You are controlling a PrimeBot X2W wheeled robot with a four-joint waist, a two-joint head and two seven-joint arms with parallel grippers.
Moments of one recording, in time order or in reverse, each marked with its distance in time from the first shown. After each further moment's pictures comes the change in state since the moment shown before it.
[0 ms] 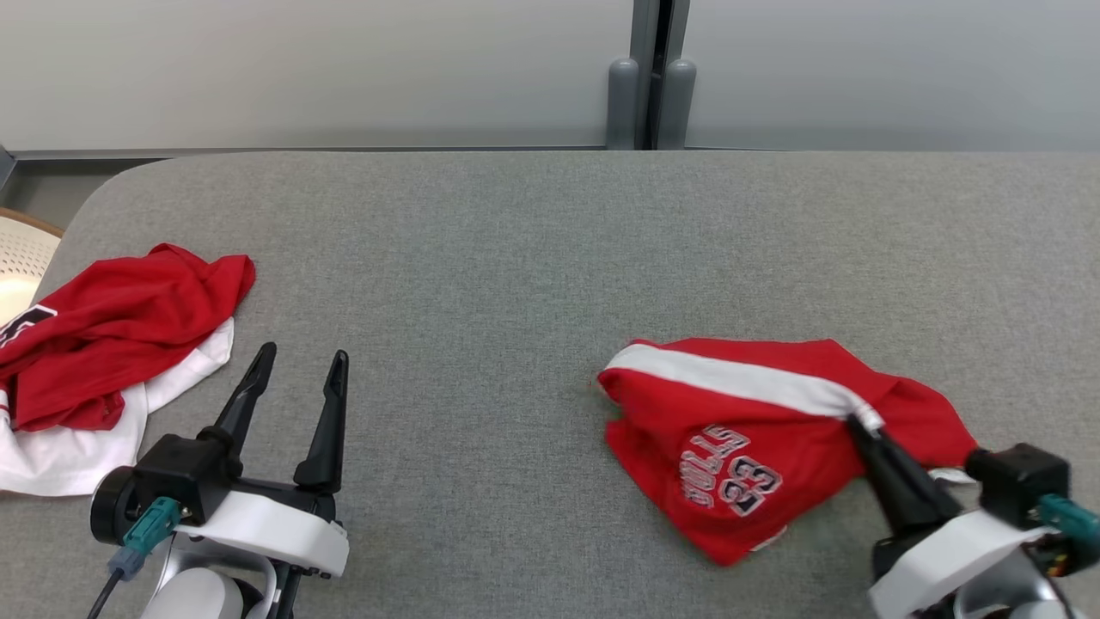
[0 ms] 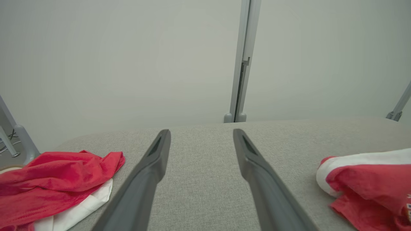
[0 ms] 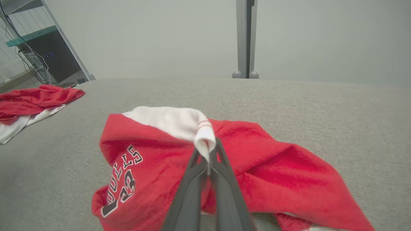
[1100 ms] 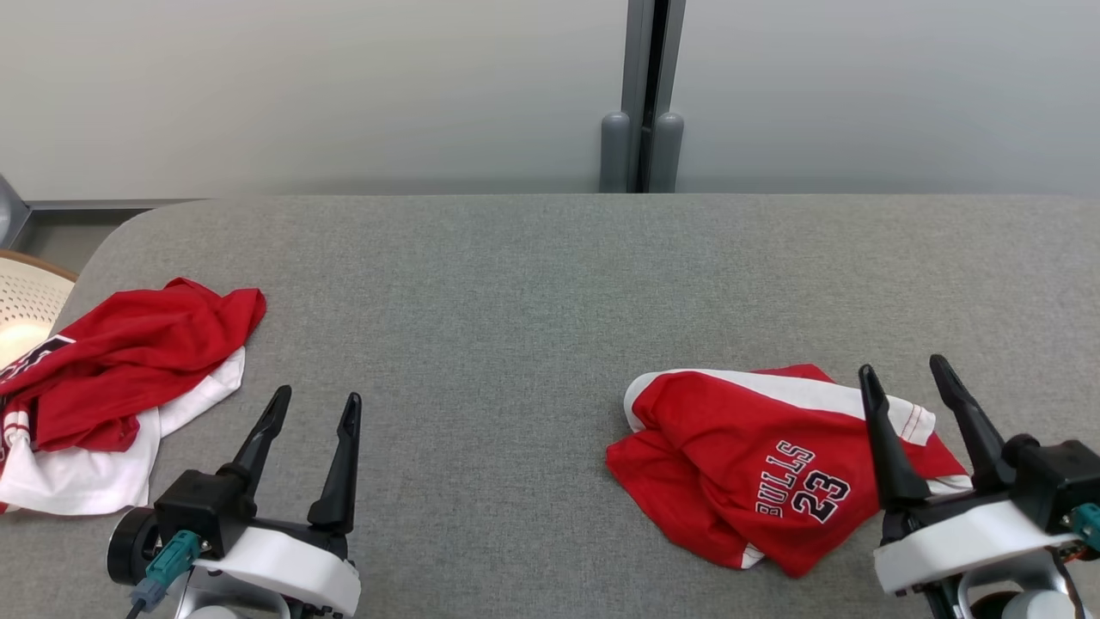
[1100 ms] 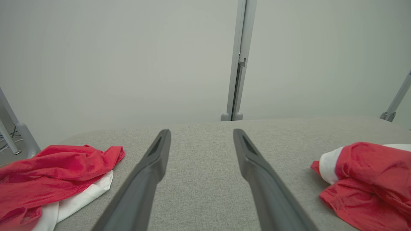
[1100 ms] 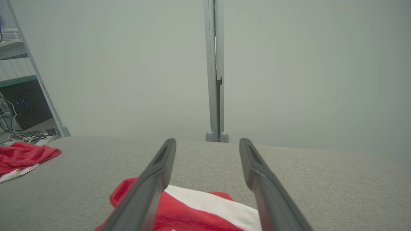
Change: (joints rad) left arm 0.057 0.001 -0.027 -0.010 -0.008 0.029 0.009; right arm -0.015 0.140 -0.192 -0.032 -0.198 0.000 -0.109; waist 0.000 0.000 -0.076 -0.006
